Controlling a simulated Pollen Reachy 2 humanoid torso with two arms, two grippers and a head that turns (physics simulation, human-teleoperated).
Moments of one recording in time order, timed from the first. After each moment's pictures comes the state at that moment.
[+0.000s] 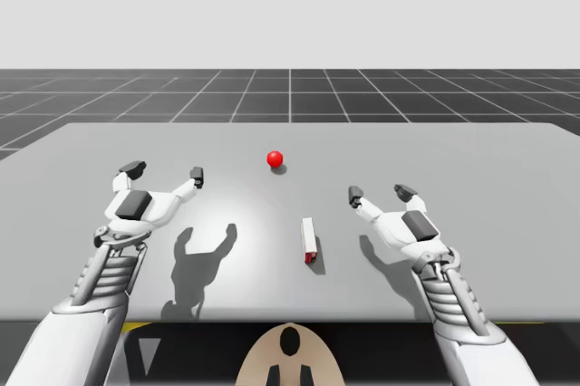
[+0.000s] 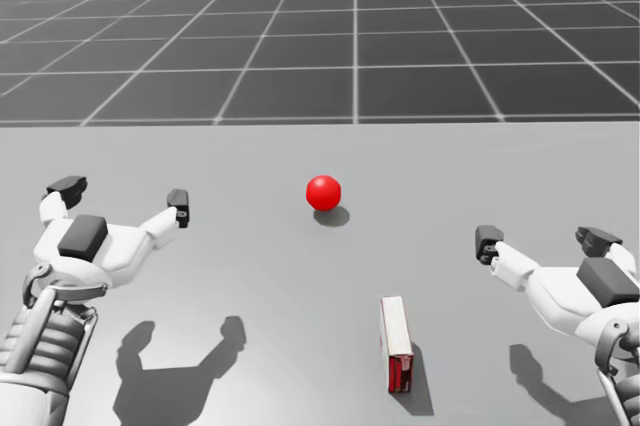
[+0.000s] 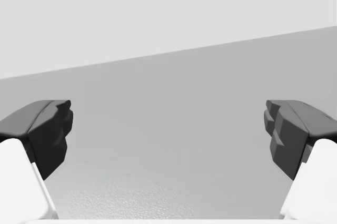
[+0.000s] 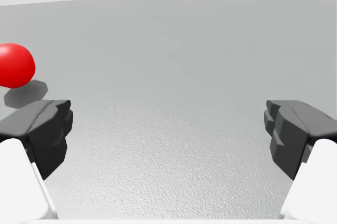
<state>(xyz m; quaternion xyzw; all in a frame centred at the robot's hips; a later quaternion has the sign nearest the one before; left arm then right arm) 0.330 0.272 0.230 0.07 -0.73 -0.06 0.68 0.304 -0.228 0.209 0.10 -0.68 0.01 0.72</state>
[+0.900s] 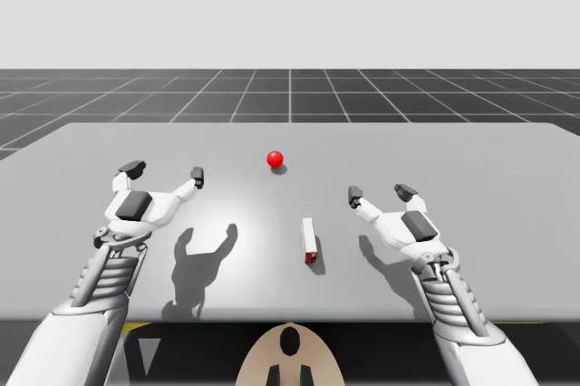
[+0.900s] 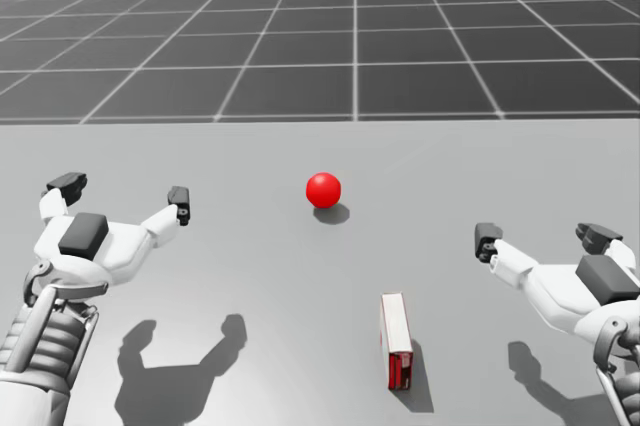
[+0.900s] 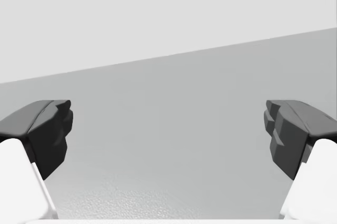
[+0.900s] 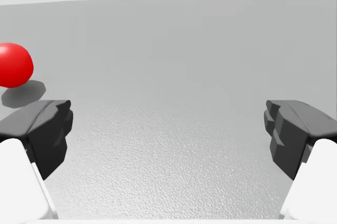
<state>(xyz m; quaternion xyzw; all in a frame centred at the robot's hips) 0.329 0.270 0.230 0.07 -0.73 -0.06 0.67 0.303 -0.227 0.209 0.10 -0.69 0.01 0.72</state>
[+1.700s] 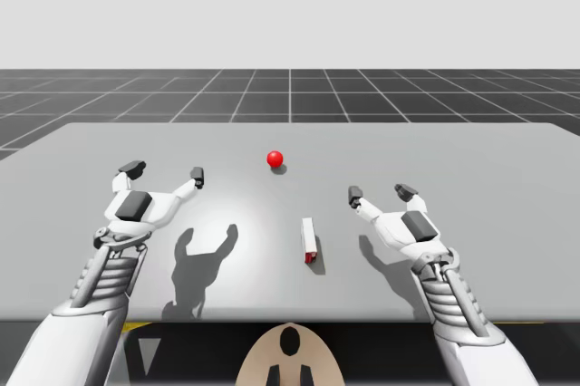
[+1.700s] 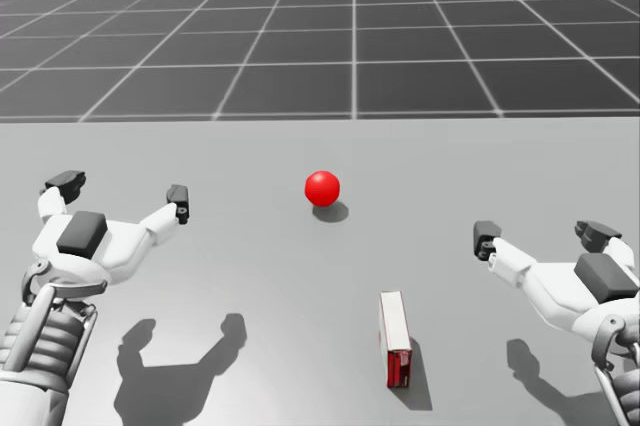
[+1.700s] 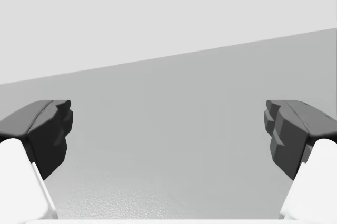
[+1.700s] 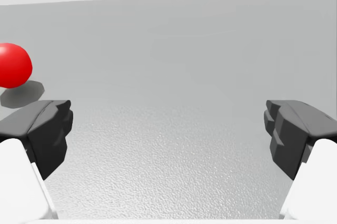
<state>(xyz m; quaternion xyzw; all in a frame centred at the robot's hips) 0.328 0.270 0.230 0.07 -0.73 -0.06 0.67 0.303 -0.227 0.209 0.09 -0.69 0.01 0.72</state>
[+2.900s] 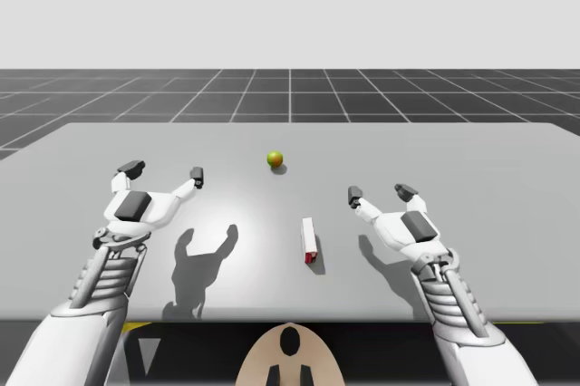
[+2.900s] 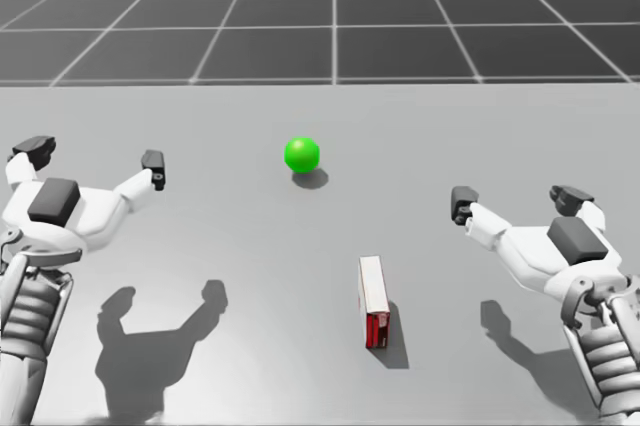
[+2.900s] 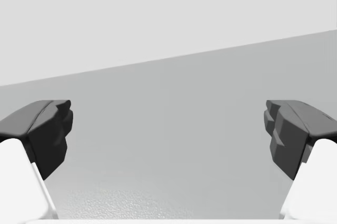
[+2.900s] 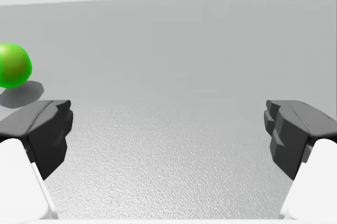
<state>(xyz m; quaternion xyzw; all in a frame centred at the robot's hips) 0.328 0.270 0.231 0.07 -0.74 -0.06 0.67 0.303 -0.226 0.209 0.09 -0.69 0.01 0.72</state>
